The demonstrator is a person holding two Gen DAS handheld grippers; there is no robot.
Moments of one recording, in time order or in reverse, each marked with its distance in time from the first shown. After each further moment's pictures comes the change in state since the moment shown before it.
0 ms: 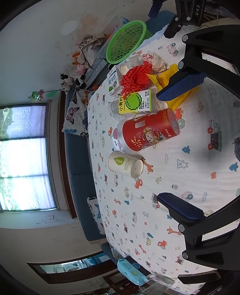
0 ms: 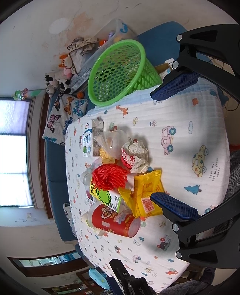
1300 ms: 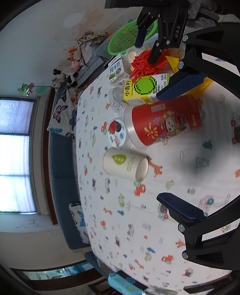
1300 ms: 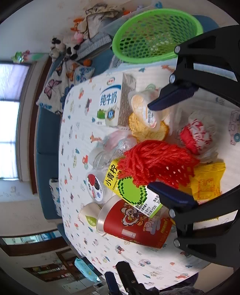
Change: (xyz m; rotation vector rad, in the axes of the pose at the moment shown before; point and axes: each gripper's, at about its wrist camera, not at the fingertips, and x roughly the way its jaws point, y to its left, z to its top) left arm 0.082 0.031 0.043 -0.066 0.158 -0.089; right arm 0.109 0.026 0.082 -0.167 0.092 0.196
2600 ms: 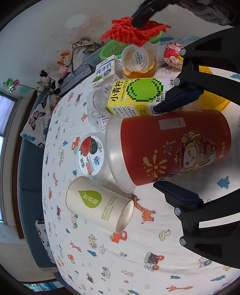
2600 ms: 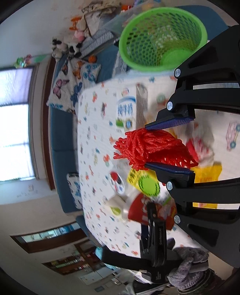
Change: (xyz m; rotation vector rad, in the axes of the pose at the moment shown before) left arm 0.088 -0.019 0.005 -0.102 0.210 -0.165; right arm -0.055 -0.041 0.010 0.076 -0.127 0.063
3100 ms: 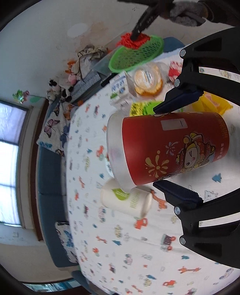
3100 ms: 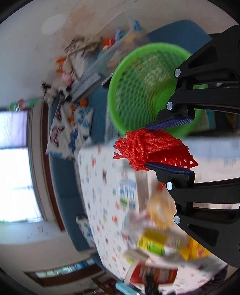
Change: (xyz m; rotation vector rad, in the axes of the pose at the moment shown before) left arm -0.064 -0.020 0.013 0.071 -0.124 -0.010; right arm -0.014 -0.125 -0.015 0.164 0.005 -0.271
